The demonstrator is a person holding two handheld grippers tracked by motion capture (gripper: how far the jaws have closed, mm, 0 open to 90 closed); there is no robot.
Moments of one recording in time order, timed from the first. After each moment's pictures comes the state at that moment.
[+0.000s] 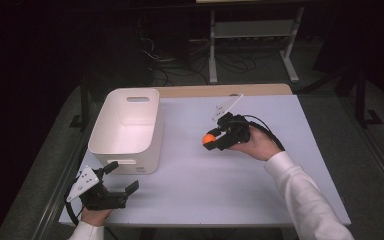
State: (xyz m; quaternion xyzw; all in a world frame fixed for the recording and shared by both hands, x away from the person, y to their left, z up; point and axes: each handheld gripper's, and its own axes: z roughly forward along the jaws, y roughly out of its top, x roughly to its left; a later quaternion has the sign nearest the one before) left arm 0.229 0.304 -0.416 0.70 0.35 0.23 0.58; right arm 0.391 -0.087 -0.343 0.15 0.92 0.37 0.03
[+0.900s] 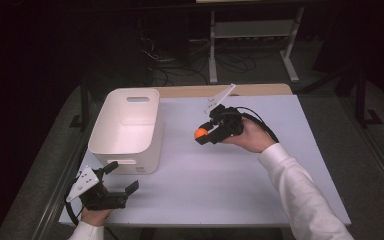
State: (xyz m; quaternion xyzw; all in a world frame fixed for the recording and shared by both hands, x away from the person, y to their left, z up) left arm 0.229 0.304 -0.416 0.70 0.35 0.23 0.58; right arm 0.398 -0.069 -0.318 0.13 0.92 0.38 0.02
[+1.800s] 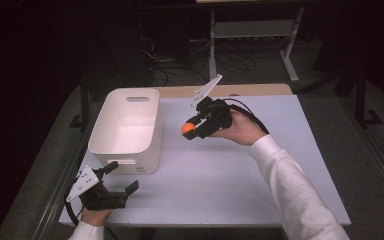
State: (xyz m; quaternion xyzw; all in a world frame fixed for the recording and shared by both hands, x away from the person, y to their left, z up) left arm 0.229 0.304 -0.417 0.70 0.35 0.23 0.58; right arm 0.400 -0.038 -0.291 0.09 0.92 0.39 0.02
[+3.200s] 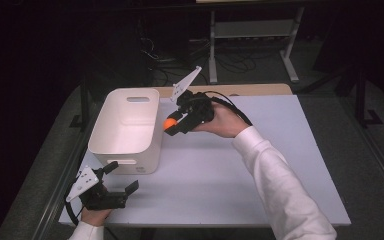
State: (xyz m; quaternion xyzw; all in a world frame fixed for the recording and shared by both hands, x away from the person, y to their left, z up) left arm 0.231 0.305 -0.416 0.70 0.34 0.23 0.58; right arm 0.403 0.006 -0.269 0.05 0.91 0.40 0.01
